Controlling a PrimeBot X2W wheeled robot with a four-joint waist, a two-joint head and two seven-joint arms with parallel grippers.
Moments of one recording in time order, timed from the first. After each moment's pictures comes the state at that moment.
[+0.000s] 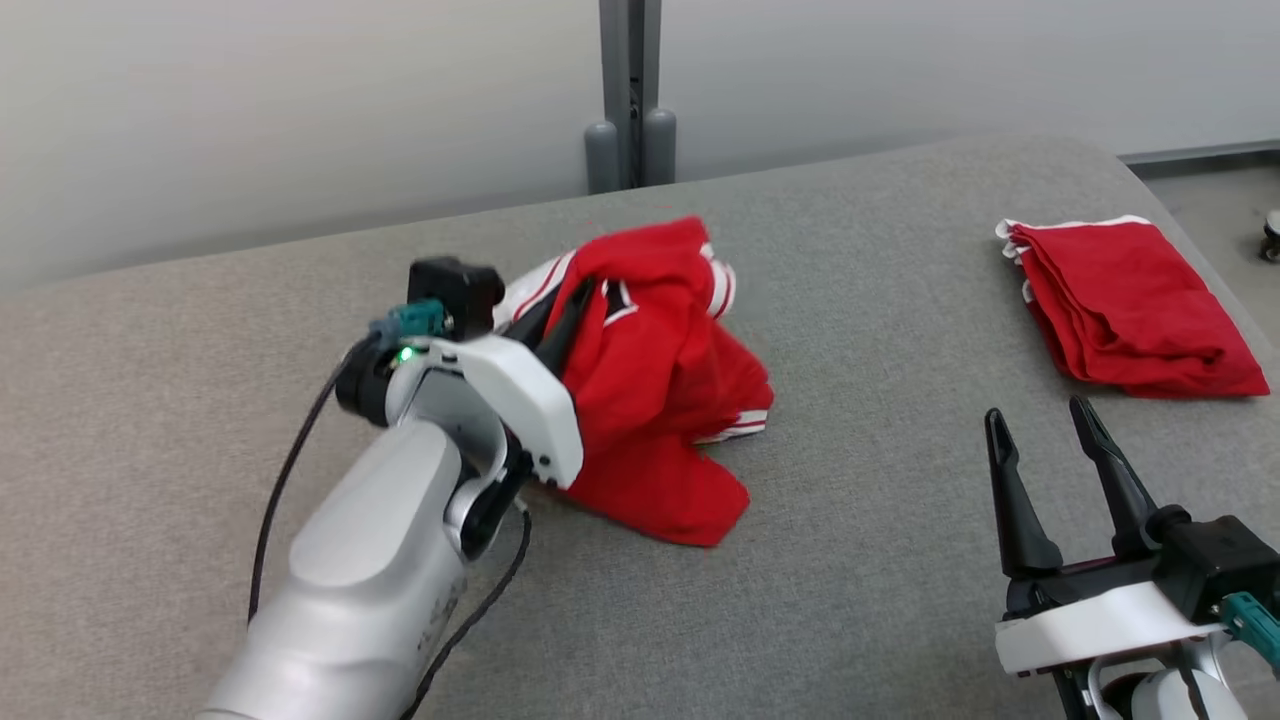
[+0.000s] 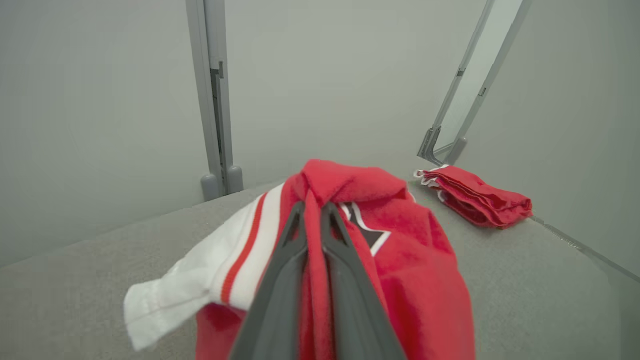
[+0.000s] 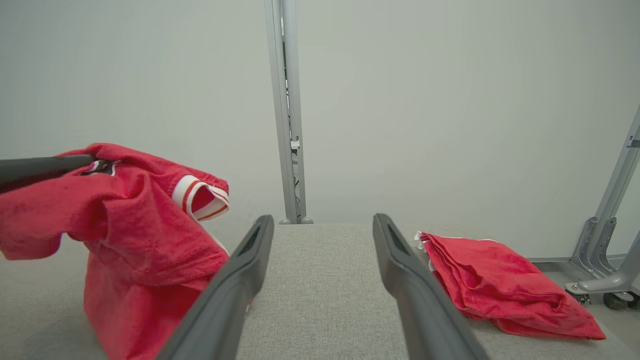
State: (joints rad) left arm -0.72 0.05 -0.57 0.74 -0.60 -0.10 -0.05; right arm -0.07 -0.05 0.04 0.07 0.13 0.13 -0.23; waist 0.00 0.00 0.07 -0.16
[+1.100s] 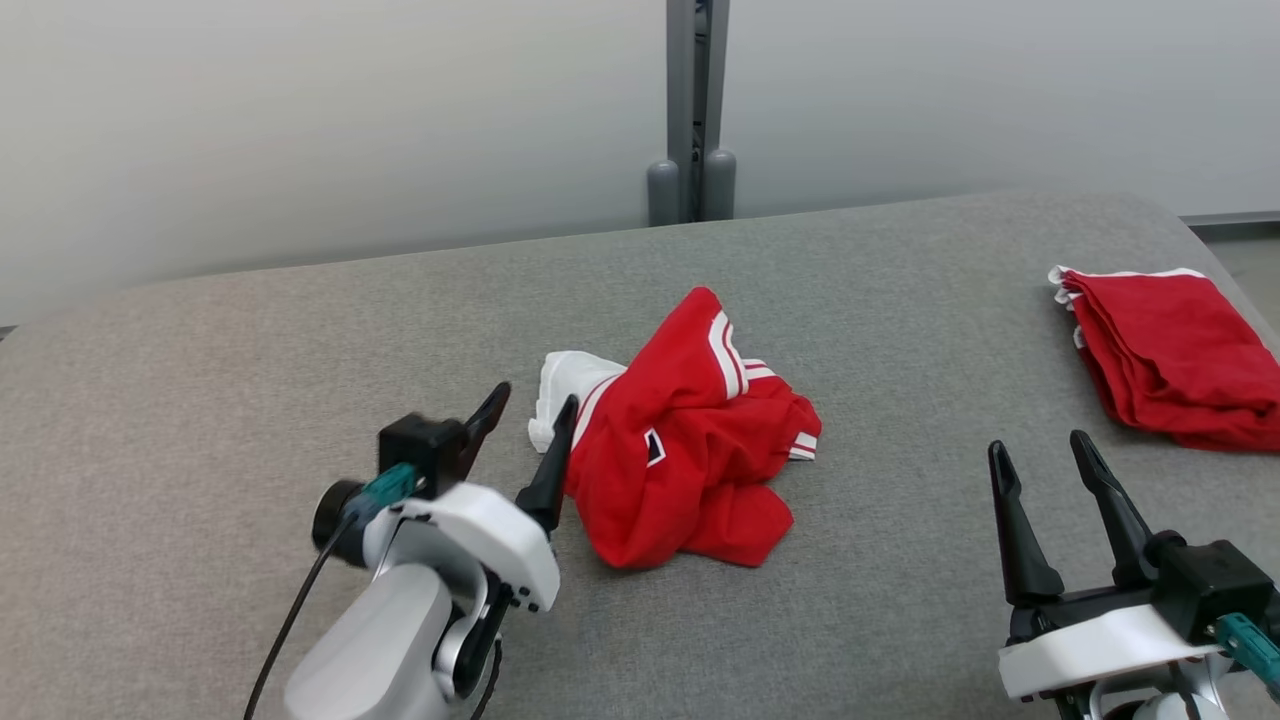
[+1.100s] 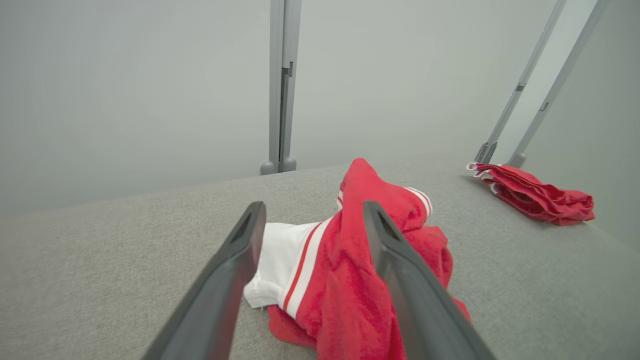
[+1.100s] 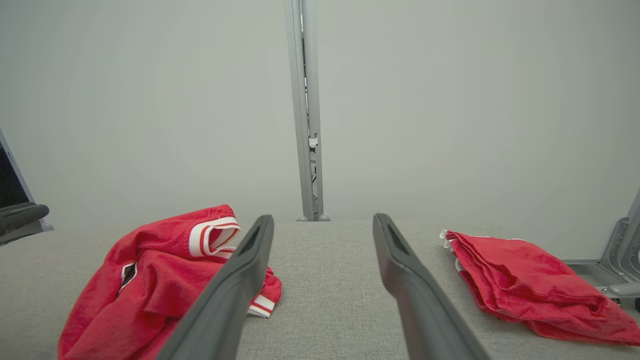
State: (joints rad) left arm -0.53 0.09 -0.64 0.72 -0.62 0.00 -0.26; right arm -0.06 -0.05 0.03 0.13 0.13 0.13 -0.25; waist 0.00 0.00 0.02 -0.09
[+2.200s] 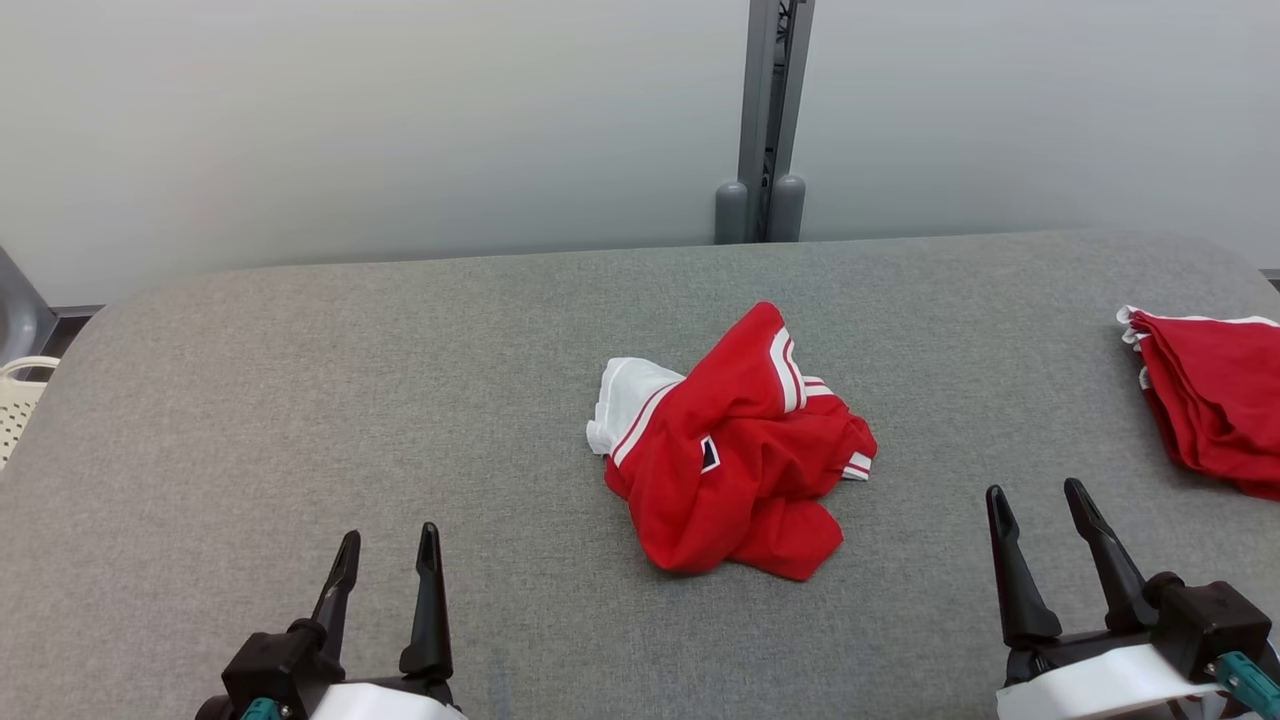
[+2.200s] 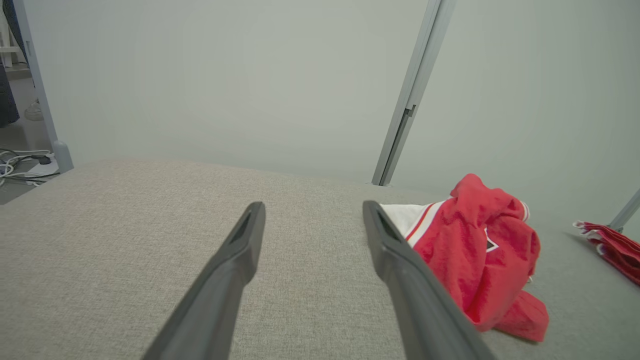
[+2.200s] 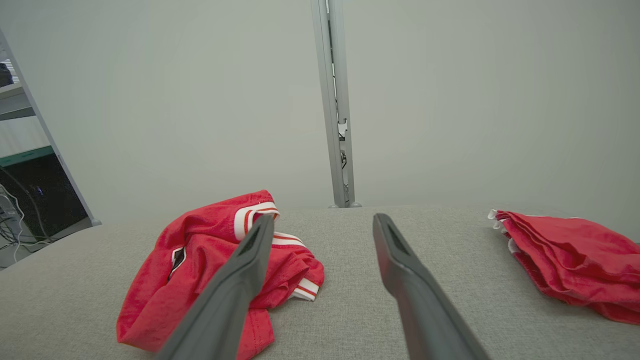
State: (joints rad) left arm 0.05 0.08 -0.22 0.15 -0.38 0.14 -0.26; right arm 0.01 -0.05 0.04 0.15 0.20 0.13 -0.26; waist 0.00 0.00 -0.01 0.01
